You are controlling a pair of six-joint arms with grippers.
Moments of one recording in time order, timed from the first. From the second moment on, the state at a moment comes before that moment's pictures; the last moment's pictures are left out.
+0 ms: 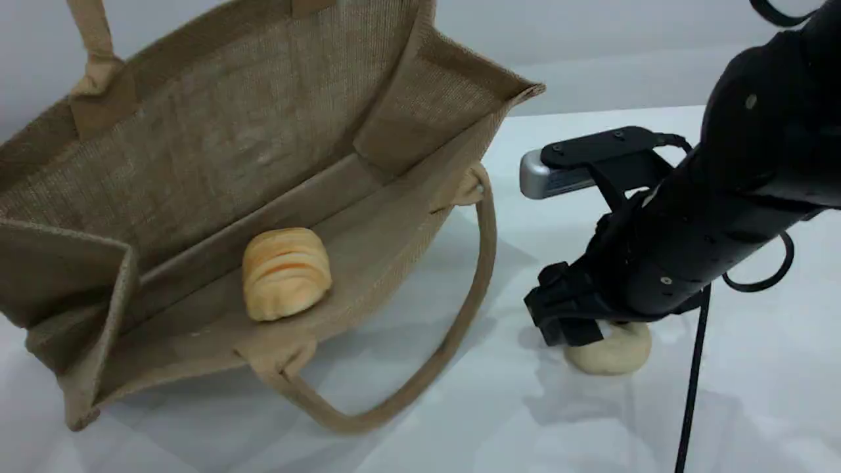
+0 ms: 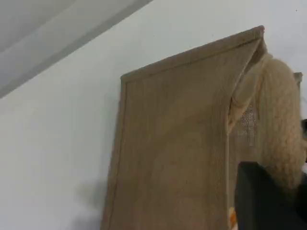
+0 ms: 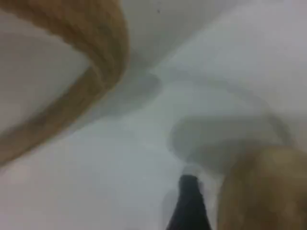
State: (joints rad) left arm -0.16 1.65 -1.82 -0.42 1.22 0.54; right arm 0.49 2.01 -0.80 0.58 -0.05 -0.35
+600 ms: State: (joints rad) left arm -0.16 1.65 -1.82 -0.42 1.22 0.54; right arm 0.49 2.06 -0.80 0.57 -0.02 -0.40
